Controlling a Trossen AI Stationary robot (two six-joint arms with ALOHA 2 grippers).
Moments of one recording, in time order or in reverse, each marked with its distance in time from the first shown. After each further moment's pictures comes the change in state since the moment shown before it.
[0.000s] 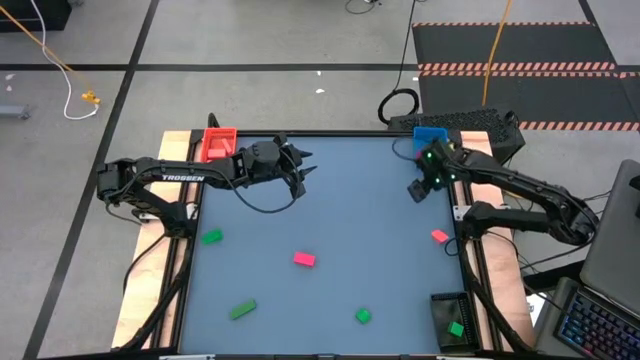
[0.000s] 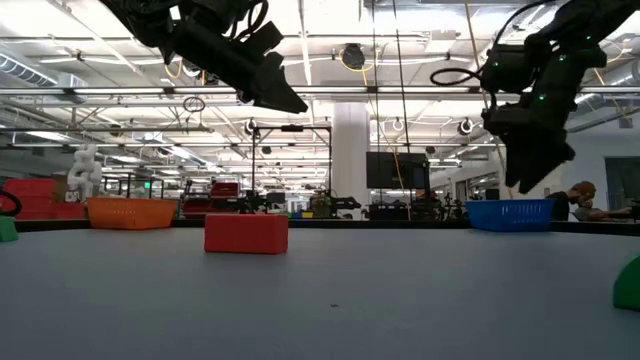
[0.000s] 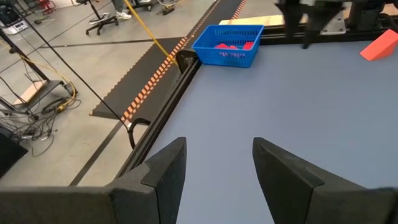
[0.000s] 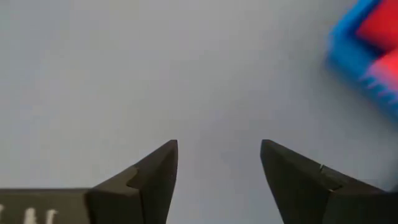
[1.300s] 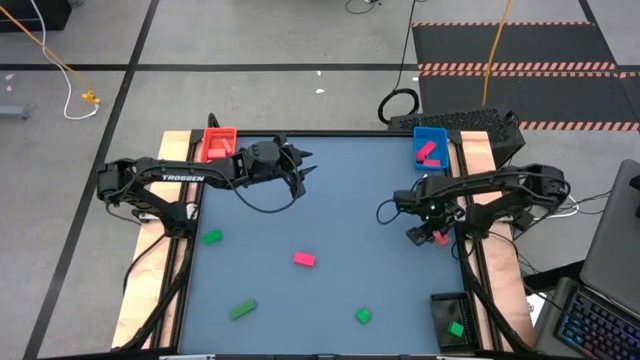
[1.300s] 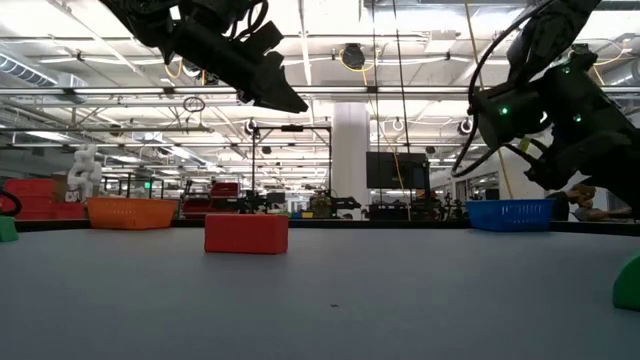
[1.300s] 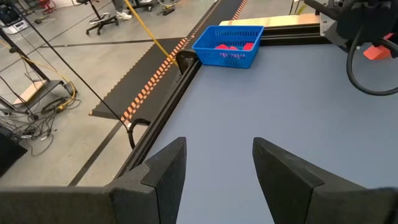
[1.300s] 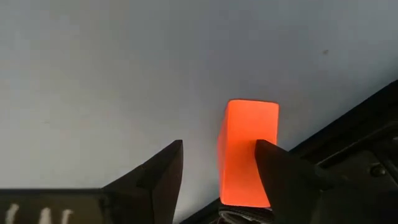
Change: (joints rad) left arm 0.000 0.000 0.000 0.002 0.000 -0.005; right arm 0.525 0.408 0.001 -0.340 -0.153 0.544
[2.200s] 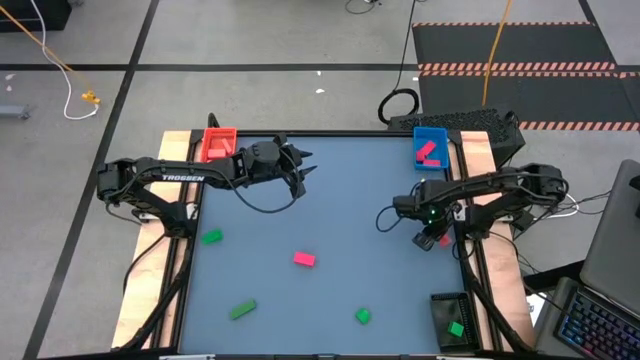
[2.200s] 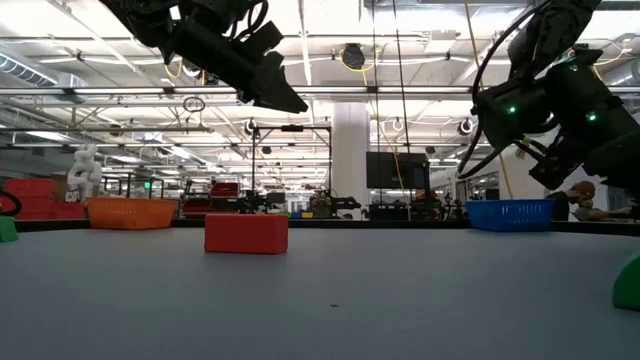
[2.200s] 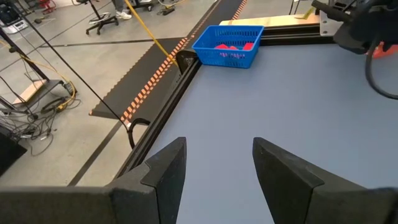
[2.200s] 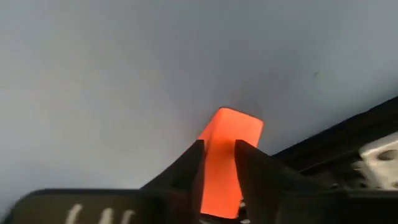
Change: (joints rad) left arm 0.000 0.000 0.000 -0.001 0.000 -0.002; right arm 0.069 0.011 0.007 -0.036 0.083 -0.212
